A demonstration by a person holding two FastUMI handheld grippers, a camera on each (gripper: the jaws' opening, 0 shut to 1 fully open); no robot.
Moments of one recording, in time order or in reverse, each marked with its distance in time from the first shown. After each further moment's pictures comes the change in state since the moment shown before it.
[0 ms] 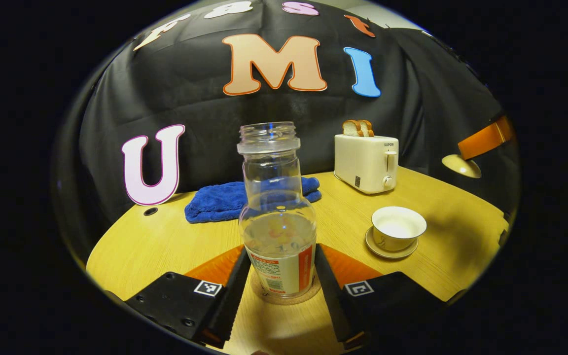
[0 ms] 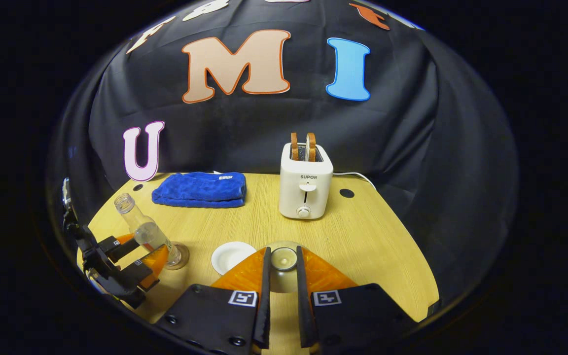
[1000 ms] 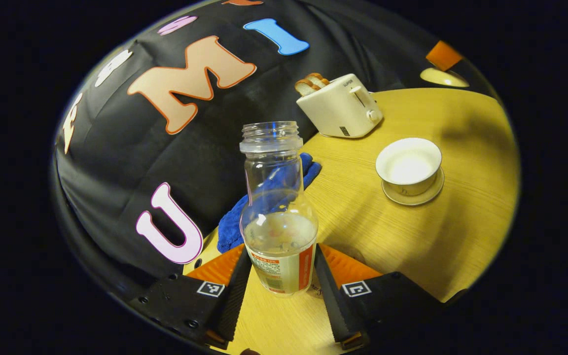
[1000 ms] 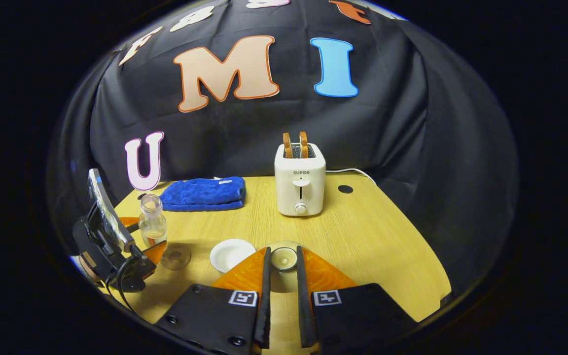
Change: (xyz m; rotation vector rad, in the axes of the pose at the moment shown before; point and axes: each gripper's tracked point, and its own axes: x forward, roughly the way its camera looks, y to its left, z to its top) left arm 0.004 0.019 0.006 0.629 0.185 0.052; right arm -0.004 -0.020 -0.017 0.065 -0.042 0.022
